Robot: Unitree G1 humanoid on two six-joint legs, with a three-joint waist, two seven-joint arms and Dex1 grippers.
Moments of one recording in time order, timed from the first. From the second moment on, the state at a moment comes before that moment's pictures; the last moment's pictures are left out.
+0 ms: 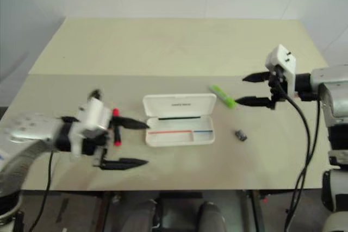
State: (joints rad) left arm -0.44 0.93 0.30 -0.65 -0.69 0.93 -1.05; right arm -0.89 -0.92 0.07 0.44 0.25 0.41 1.26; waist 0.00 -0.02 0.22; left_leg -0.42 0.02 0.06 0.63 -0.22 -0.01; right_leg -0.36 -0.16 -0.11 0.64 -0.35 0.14
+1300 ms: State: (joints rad) left arm -0.34 0.49 0.20 -0.65 -0.32 1.50 -0.15; right arm -0.81 -0.91 -0.04 -0.28 0.68 0.68 1.37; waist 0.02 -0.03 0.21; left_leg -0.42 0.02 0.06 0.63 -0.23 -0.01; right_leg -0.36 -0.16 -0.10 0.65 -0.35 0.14
